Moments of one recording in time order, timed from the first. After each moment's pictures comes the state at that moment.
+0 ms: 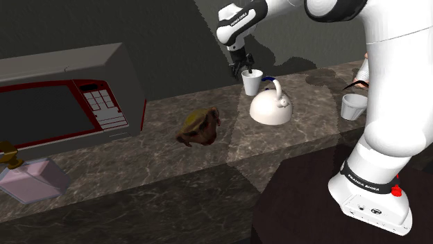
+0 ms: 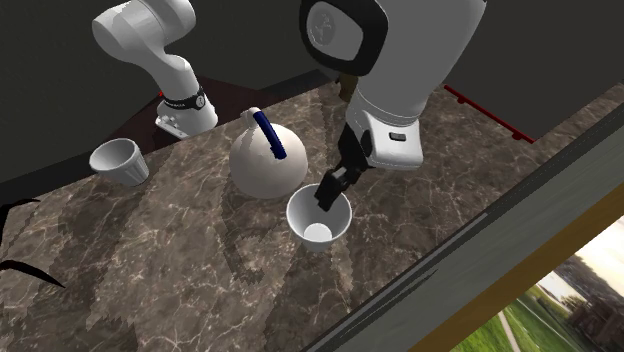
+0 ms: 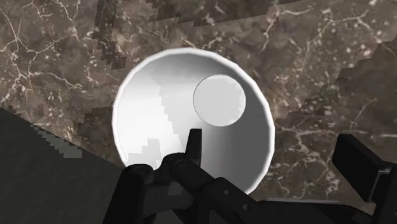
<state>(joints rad) -0.21 0.44 -0.12 -1.58 -0.17 1.89 0.08</state>
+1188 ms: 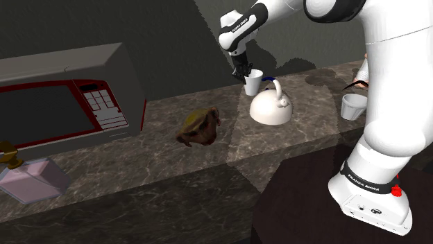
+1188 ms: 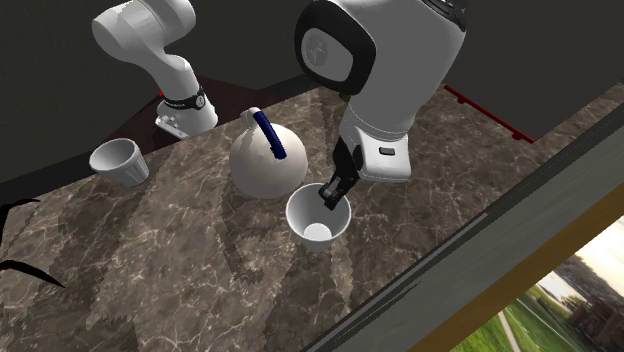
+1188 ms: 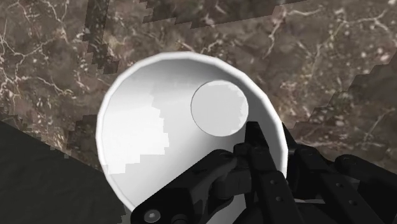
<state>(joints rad) -0.21 0.45 -0.12 -1.63 -0.18 1.95 0.08</state>
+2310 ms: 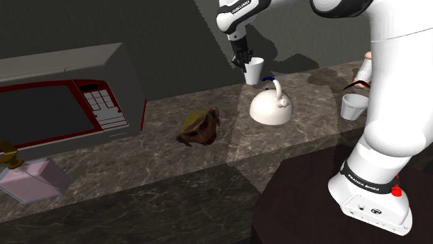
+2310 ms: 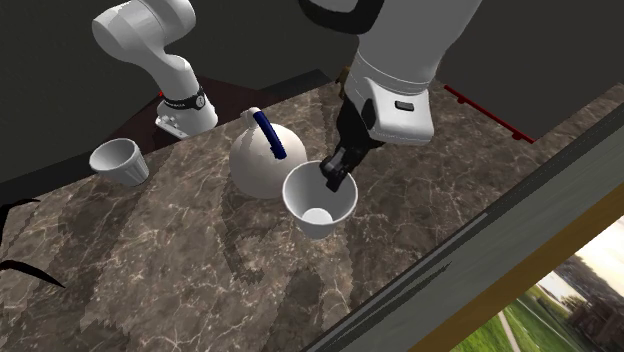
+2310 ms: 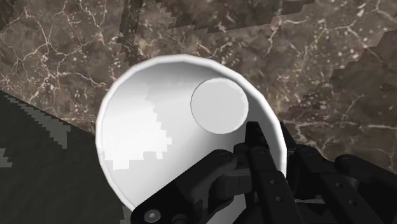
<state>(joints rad) -0.21 0.40 -0.13 -1.53 -0.17 1.79 0.05</state>
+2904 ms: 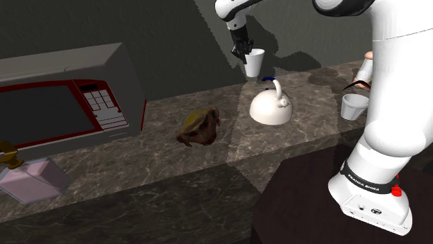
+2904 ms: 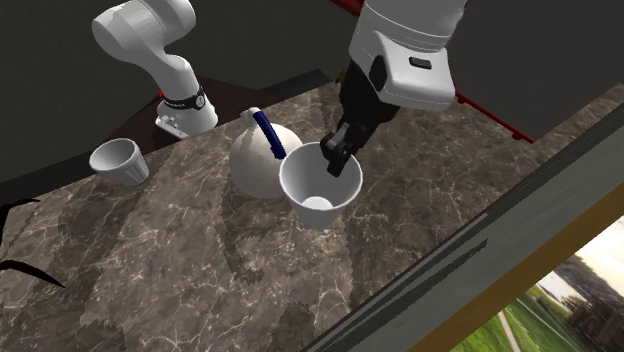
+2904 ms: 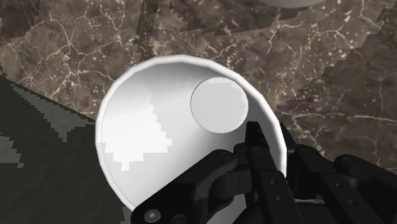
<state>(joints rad) -0.21 0.38 -0.13 -1.44 -0.17 1.69 0.03</state>
